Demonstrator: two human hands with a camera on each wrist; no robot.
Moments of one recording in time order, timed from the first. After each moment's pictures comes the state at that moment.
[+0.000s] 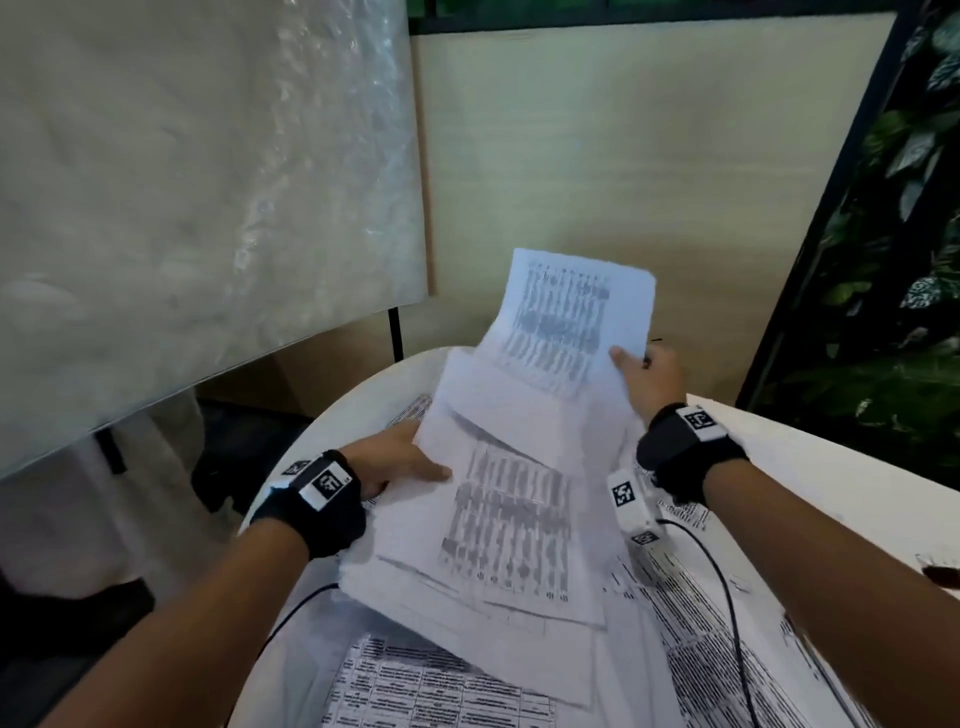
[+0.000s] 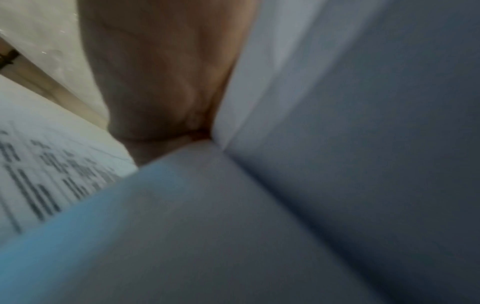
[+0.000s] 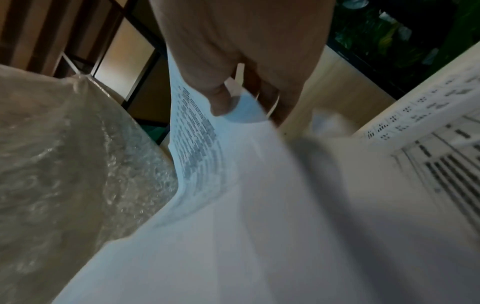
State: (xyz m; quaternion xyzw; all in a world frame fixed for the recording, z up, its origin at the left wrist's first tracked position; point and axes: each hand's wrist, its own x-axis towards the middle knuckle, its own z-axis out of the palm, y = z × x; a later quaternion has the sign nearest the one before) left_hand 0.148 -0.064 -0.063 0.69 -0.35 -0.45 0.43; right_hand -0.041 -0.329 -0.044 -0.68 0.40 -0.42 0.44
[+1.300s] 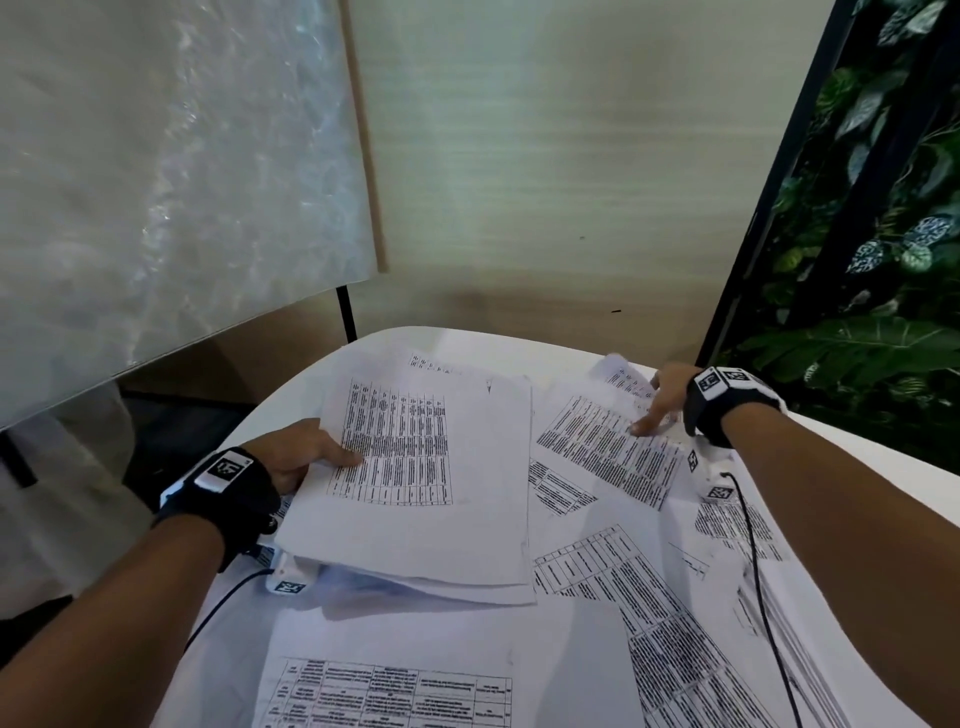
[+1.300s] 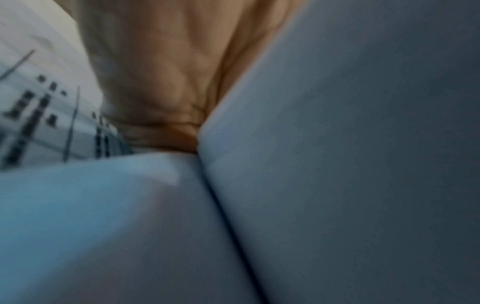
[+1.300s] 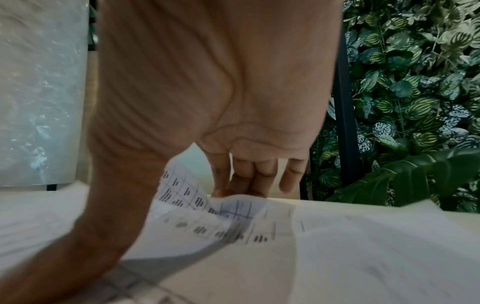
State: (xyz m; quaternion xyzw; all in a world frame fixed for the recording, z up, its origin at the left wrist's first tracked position) left_hand 0.197 -0.073 -0.094 0.71 -0.21 -0.46 0.49; right_hand -0.117 -0.449 -0.072 -0.86 0.47 0.11 0.17
